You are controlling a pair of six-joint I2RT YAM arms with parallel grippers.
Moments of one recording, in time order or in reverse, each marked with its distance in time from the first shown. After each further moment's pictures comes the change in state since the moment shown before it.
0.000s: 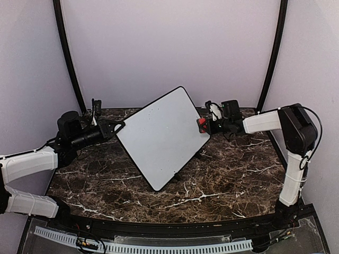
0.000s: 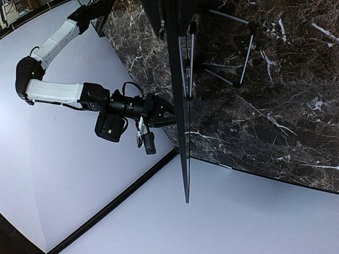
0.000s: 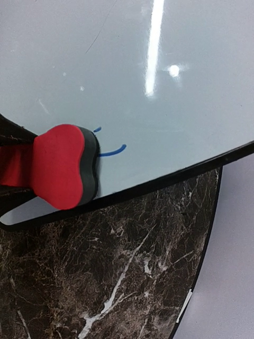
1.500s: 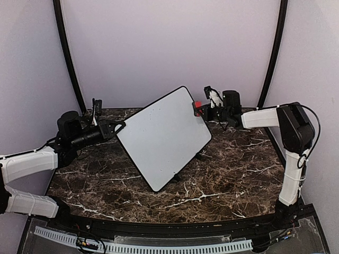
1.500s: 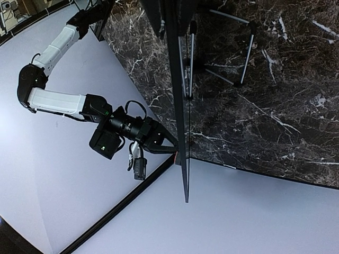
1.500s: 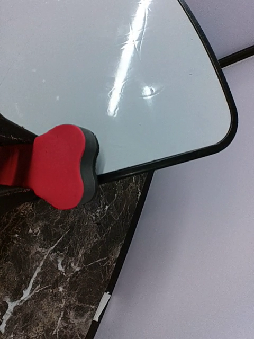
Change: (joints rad) left arm 0.000 0.000 0.000 0.007 0.022 0.023; right arm -0.008 0.039 0.116 0.183 -0.065 0.008
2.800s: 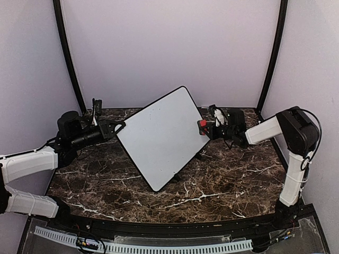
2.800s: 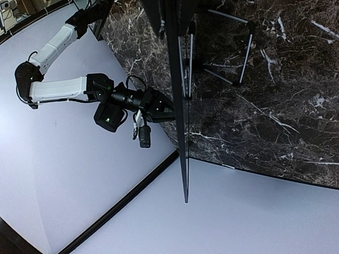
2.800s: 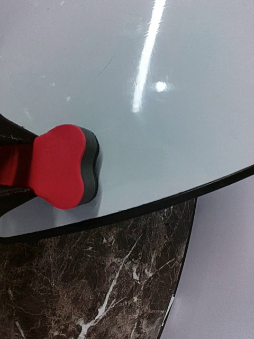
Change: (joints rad) left arm 0.000 0.002 0.000 -0.003 -0.005 0.003; right arm 0.002 -0.056 -0.317 0.171 0.012 0.026
